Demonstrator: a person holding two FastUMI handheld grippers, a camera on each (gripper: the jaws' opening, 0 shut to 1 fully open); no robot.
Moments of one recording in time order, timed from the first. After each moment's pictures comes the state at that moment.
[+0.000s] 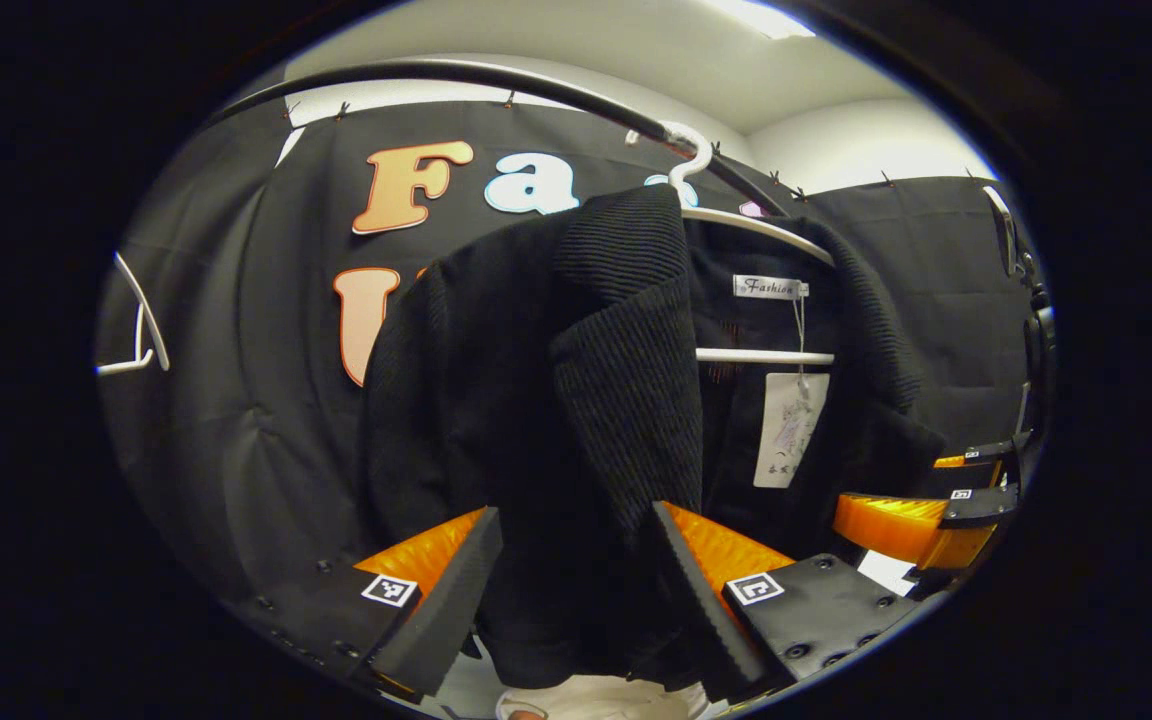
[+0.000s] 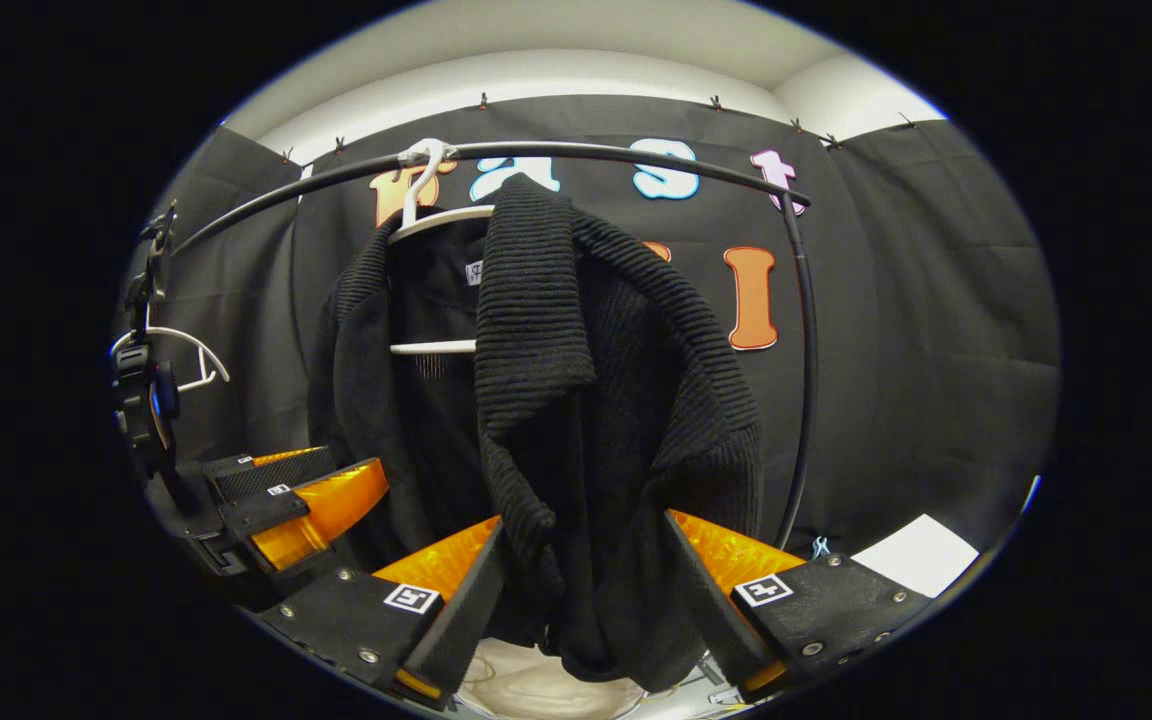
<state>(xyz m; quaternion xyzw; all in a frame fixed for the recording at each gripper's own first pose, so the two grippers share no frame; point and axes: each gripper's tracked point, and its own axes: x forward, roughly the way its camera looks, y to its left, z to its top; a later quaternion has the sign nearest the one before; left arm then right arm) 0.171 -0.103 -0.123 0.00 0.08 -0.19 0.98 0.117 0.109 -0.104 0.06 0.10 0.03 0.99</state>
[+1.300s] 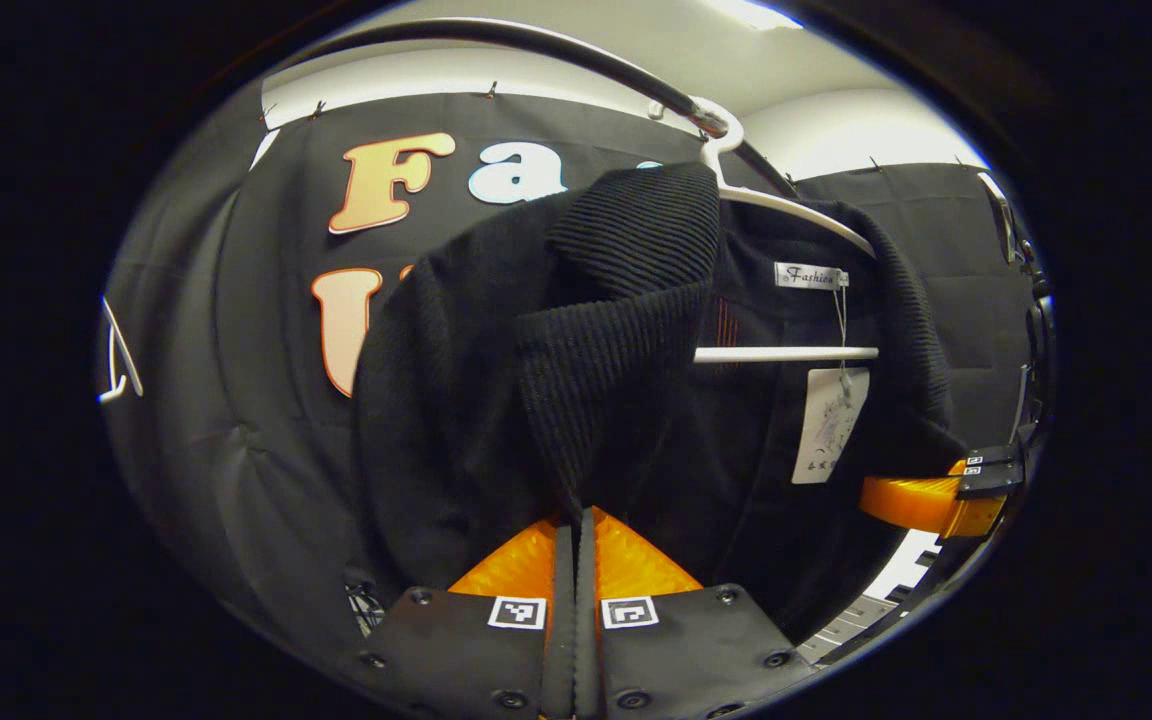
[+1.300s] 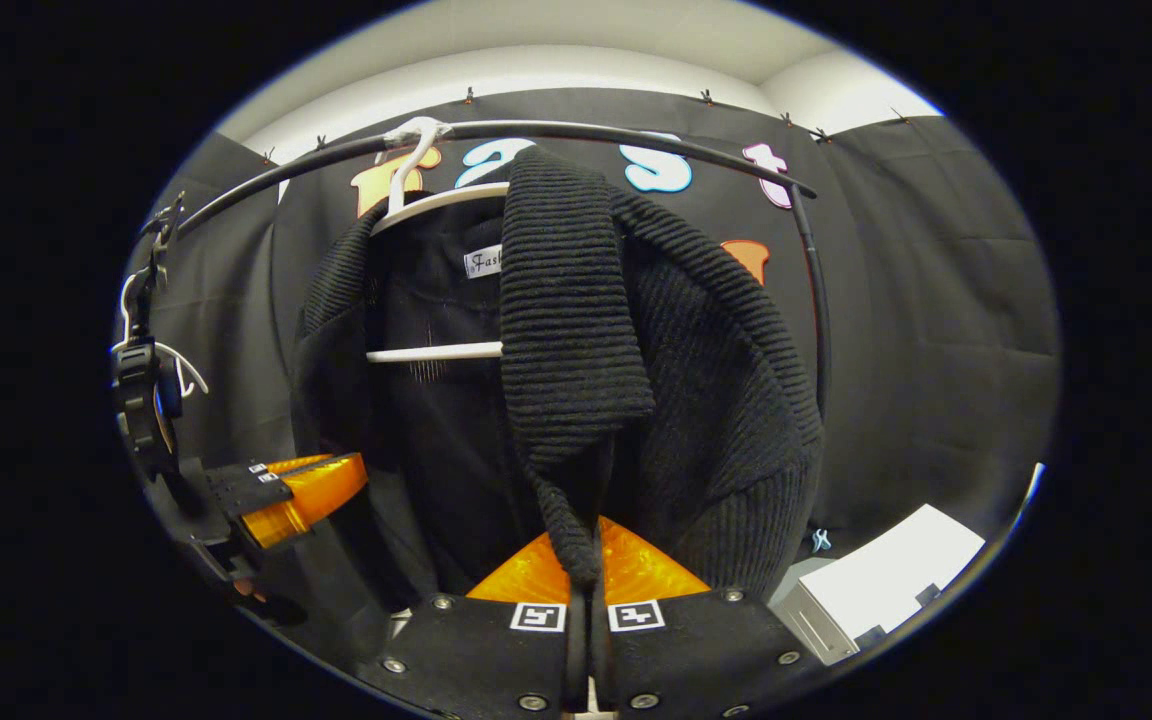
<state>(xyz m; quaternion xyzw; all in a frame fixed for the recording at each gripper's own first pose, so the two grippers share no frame) 0.205 -0.085 -0.114 0.02 0.09 -0.20 0.98 0.139 0.123 -0.099 0.07 0.11 0.01 0.99</state>
